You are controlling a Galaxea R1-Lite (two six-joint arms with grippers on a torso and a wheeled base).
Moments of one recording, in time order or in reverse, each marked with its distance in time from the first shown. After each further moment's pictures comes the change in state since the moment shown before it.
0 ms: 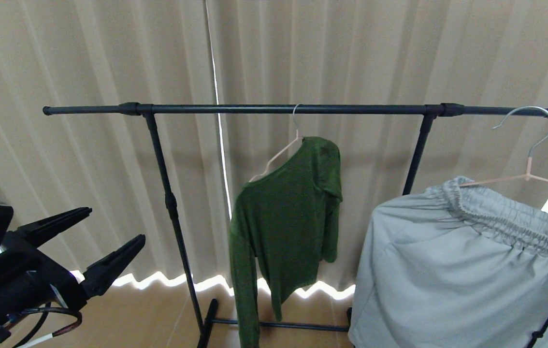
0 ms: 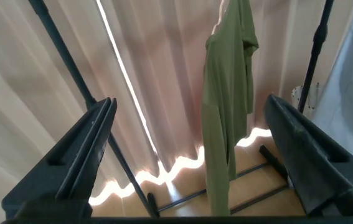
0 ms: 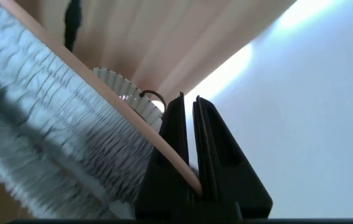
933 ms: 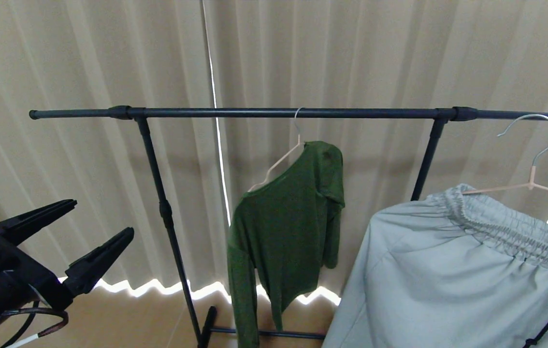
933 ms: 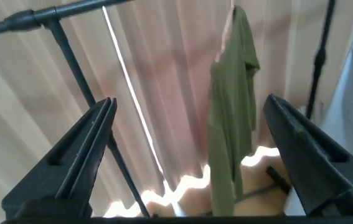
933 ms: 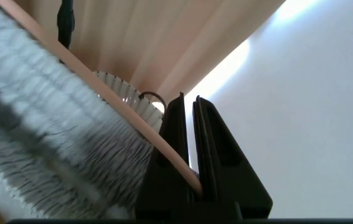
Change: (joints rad) left arm 0.001 -0.063 -0.006 0.001 0.006 -0.005; right arm -0.011 -0.029 0.048 -0.012 0.014 0.021
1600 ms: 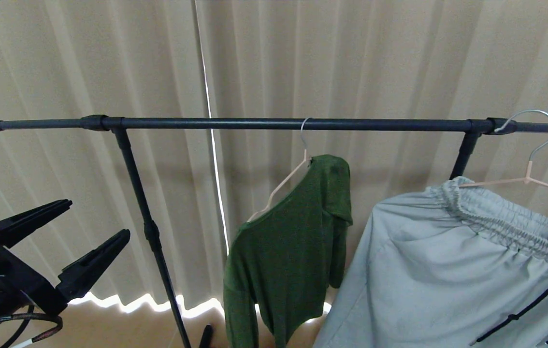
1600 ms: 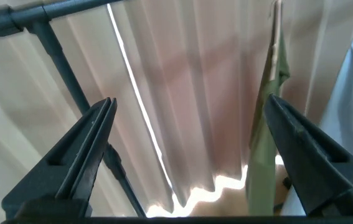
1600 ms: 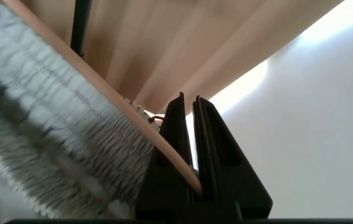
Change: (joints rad) left arm -0.001 -0.019 0.010 -0.001 -0.002 0.005; right arm 0.009 0.027 0.002 -0.036 0.001 0.015
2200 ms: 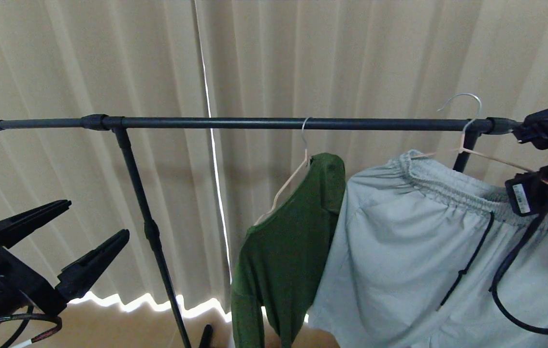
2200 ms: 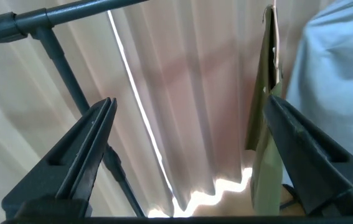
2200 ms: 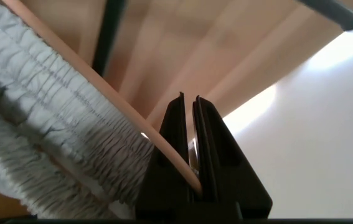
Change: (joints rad) left arm 0.000 -0.008 0.002 0.001 0.000 -0.001; right arm 0.019 0.362 -0.137 -0.245 -0.009 0.013
